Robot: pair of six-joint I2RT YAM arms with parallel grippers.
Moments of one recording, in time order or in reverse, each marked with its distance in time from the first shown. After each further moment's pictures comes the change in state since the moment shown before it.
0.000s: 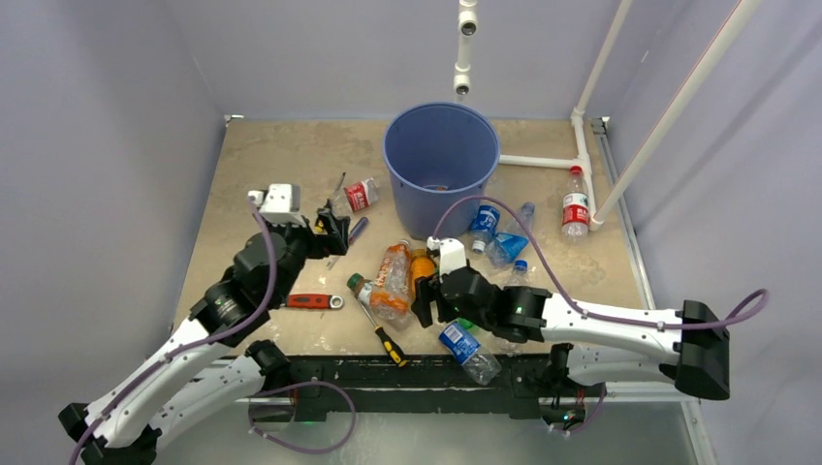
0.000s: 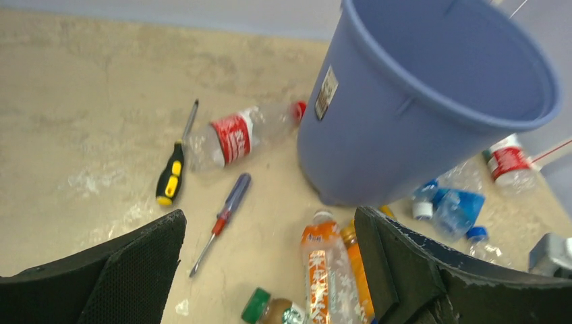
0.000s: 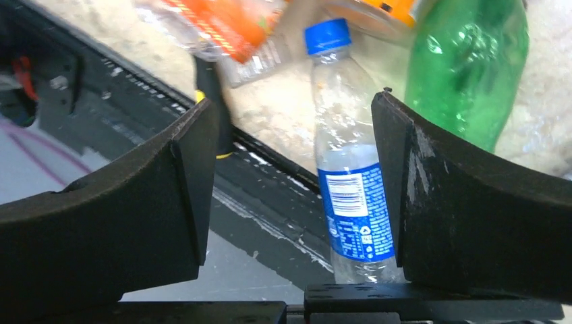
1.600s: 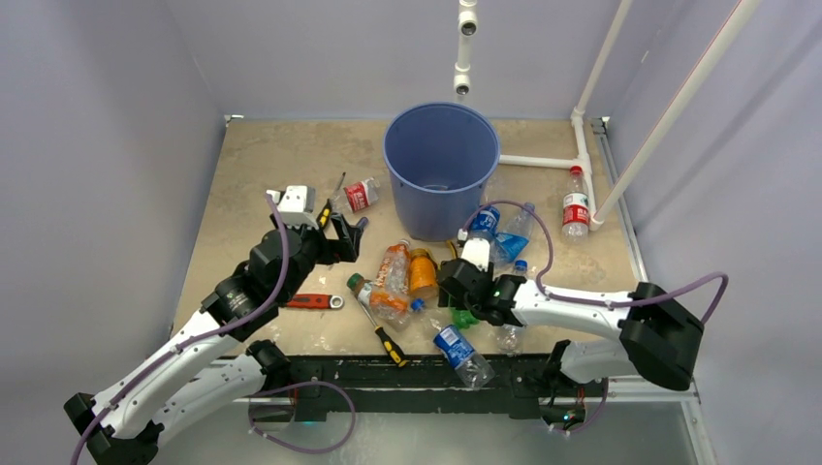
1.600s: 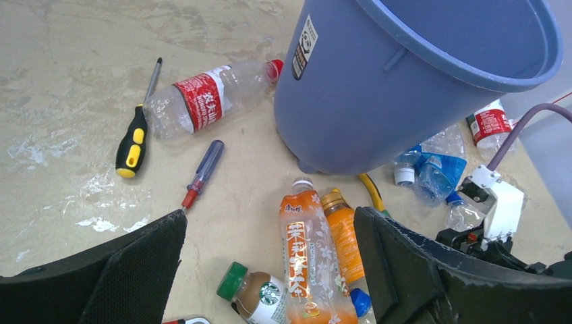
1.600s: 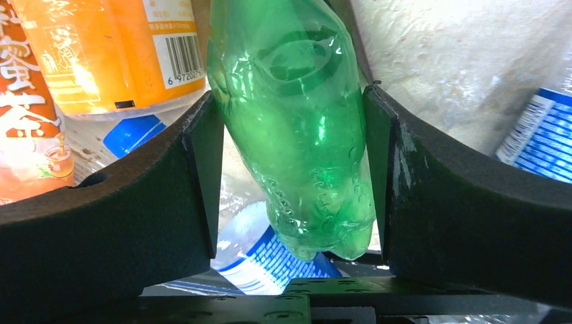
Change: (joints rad) left arm 0.000 0.061 -0.039 -0.045 0.106 -0.090; right arm -0.178 0.250 -0.067 -0.056 0.163 0.290
